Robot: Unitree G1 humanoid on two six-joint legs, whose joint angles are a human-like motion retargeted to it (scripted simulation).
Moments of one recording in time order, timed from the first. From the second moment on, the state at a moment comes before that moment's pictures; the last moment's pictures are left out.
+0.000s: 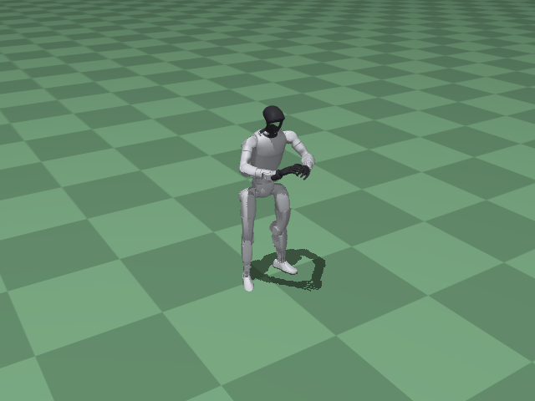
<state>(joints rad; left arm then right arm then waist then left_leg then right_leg) -0.94 0.57 -0.65 0.20 0.09 -0.19 0.34 -1.01 -0.64 0.80 0.15 -0.52 0.02 -0.58 0.07 -0.01 0.18 0.02 0.17 0.52 -0.08 -0.02 -0.23 -0.15 -0.08 -0.28 0.04 0.09 0.26</state>
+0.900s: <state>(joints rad) -0.78 0.32 -0.40 0.34 -0.46 -0.23 0.39 -0.76 -0.32 0.57 0.25 -0.02 -0.04 -0.61 0.07 -0.09 0.34 0.06 0.14 0.47 -0.09 -0.03 -0.22 -0.10 -0.12 -0.30 0.05 0.09 0.26</state>
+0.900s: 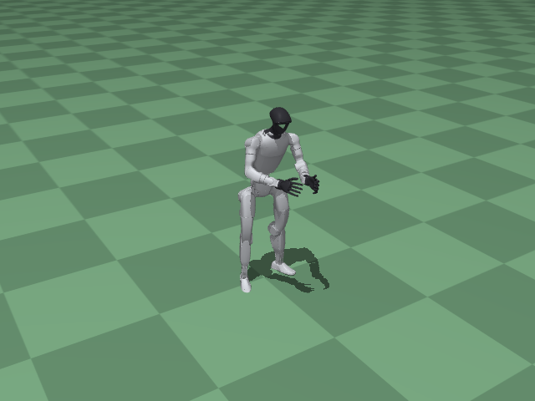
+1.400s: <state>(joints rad) -1.07 0.50 -0.77 0.30 -0.46 -0.04 0.24 -1.00 -0.66 0.77 0.14 -0.01 0.06 -0.28 0.10 -0.04 0.16 0.01 0.10 0.42 -0.09 -0.03 -0.24 -0.11 -0.16 -0.34 0.04 0.09 0.26</state>
